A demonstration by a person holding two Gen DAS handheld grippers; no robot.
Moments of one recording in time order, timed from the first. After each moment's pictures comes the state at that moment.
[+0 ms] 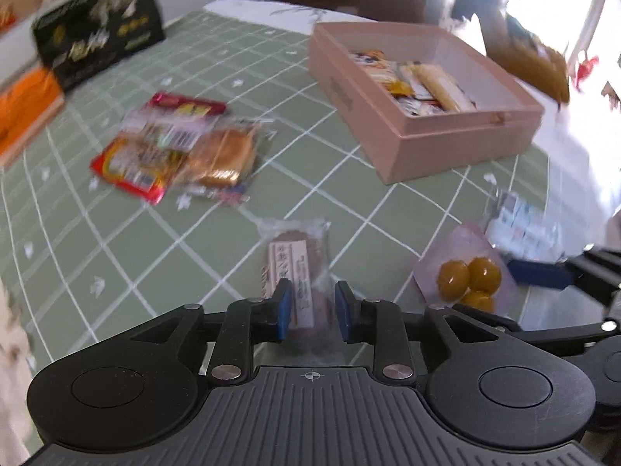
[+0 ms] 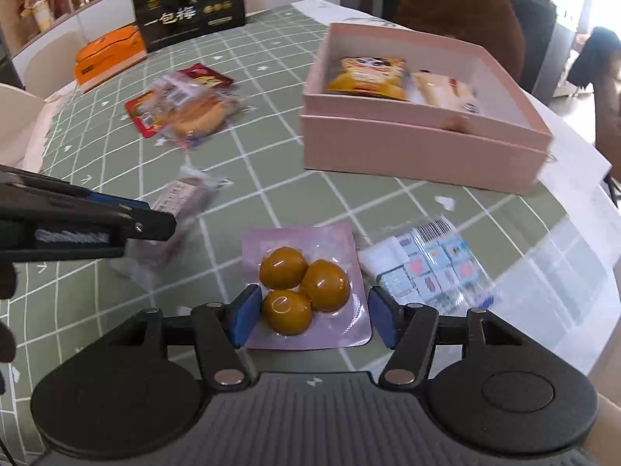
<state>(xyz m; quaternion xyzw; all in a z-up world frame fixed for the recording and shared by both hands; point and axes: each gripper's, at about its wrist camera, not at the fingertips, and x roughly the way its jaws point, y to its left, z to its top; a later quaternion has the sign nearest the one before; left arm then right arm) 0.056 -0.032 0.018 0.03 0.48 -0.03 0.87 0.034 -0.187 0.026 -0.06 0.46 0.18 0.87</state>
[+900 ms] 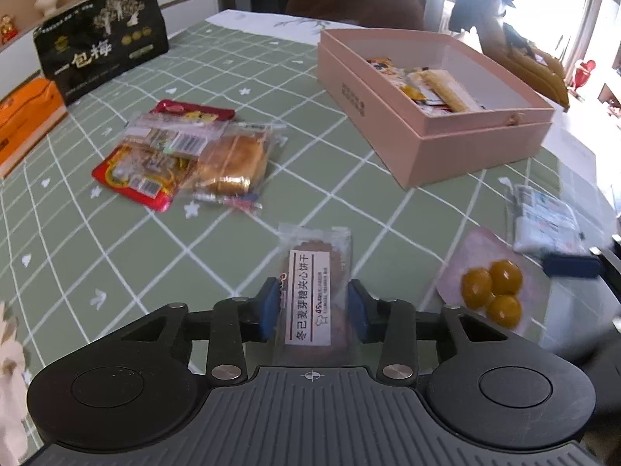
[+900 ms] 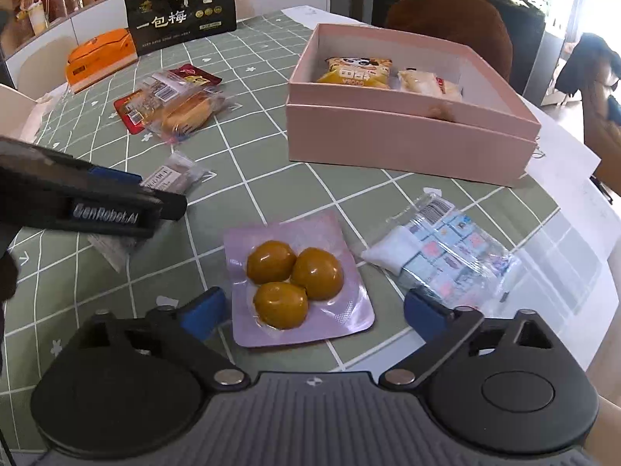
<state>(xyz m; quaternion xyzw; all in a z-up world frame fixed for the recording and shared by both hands) 0.048 -0.013 0.008 0.02 0.46 -0.04 0.89 0.032 -0.180 0.012 -0.07 0.45 0.16 0.88</state>
